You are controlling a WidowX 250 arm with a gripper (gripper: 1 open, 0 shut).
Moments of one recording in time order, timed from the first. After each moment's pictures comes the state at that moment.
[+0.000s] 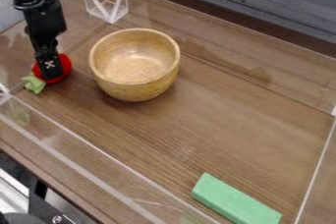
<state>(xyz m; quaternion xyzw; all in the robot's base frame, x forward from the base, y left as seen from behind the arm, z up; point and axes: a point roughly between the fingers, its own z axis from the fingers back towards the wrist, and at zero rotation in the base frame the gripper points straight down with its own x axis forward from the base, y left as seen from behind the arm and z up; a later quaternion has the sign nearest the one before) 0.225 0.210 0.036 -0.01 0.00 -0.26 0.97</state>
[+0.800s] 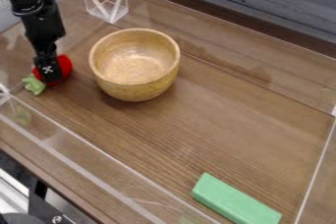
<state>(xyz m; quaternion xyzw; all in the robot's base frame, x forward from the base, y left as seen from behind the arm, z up) 0.219 0.204 0.030 -0.03 -0.01 -0.28 0.96</state>
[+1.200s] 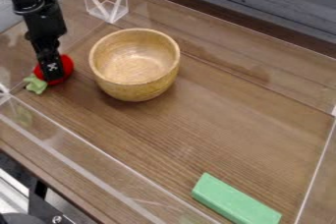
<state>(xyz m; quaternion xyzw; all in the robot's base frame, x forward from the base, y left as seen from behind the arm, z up) 0.229 0.200 0.027 -0.04 -0.01 -0.24 0.97</state>
